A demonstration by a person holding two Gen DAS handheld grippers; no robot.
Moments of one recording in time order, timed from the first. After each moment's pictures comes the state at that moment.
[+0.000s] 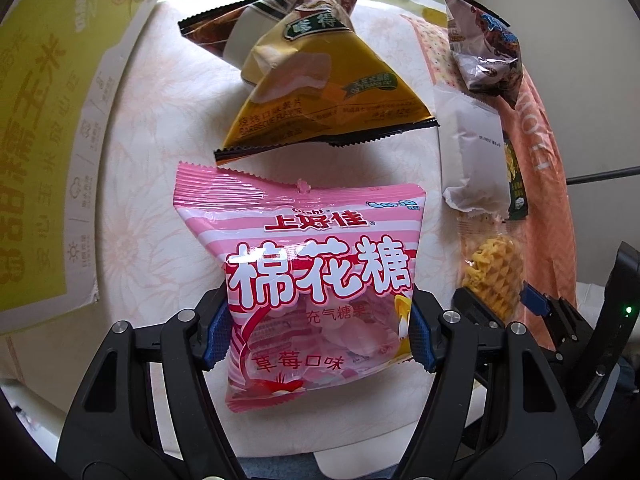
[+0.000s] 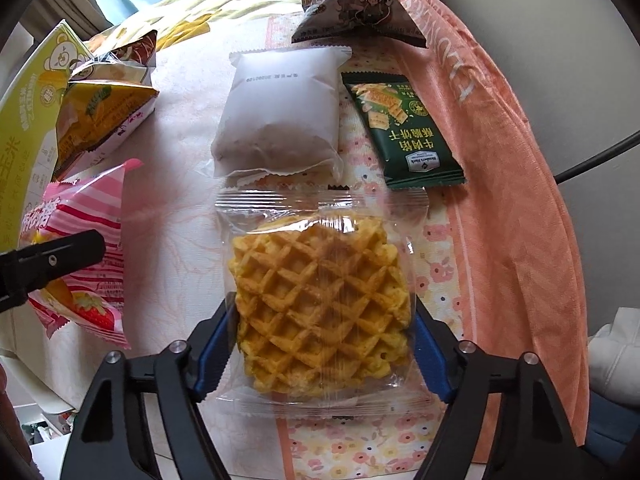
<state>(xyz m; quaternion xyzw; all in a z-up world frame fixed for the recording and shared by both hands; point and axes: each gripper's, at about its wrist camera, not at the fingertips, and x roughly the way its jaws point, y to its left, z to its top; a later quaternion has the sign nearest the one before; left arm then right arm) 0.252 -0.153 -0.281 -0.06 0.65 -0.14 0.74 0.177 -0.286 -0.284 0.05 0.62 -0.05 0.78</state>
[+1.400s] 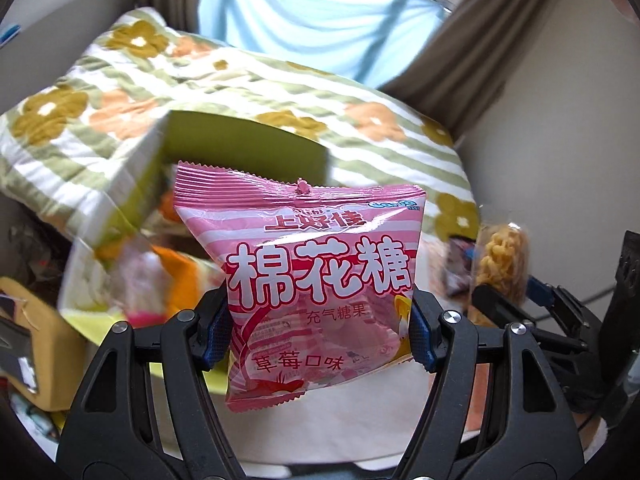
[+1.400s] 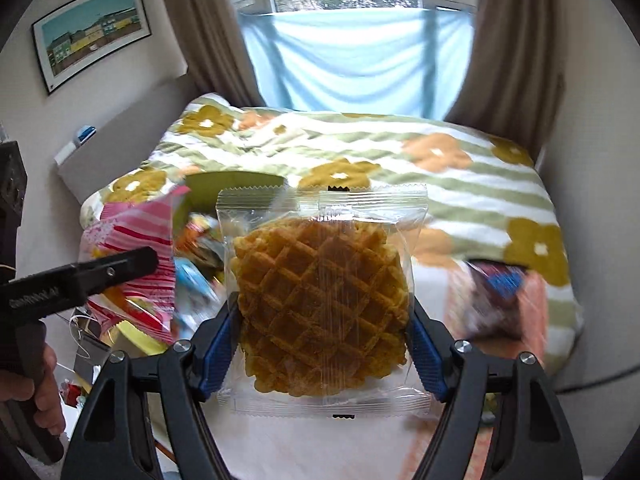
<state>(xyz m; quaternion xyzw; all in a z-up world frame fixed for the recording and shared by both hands) 0.267 0.048 -0.074 -0.16 0.46 -0.06 0.87 0.246 -0.167 -0.074 0.00 0.41 0.17 0.89</state>
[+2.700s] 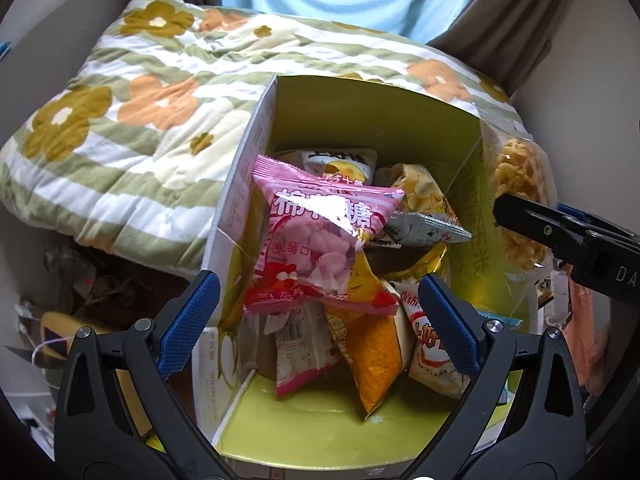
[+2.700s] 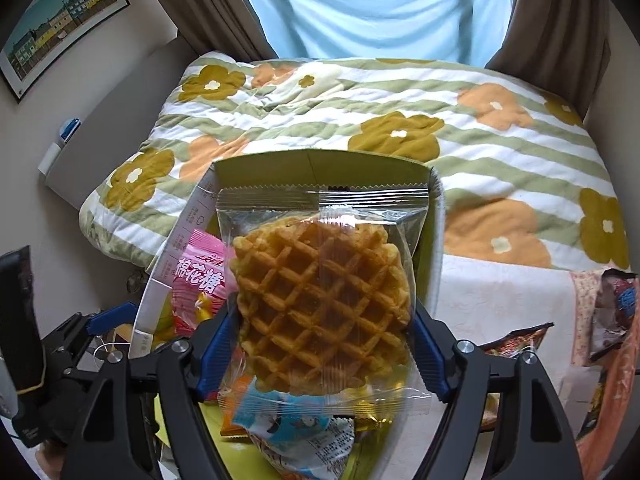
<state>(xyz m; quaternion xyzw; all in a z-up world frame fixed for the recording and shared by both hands) 0.332 0.175 -0.156 -0.07 0.53 -0.03 0.84 0.351 -0.001 -0.126 0.04 0.52 0.16 0.84</state>
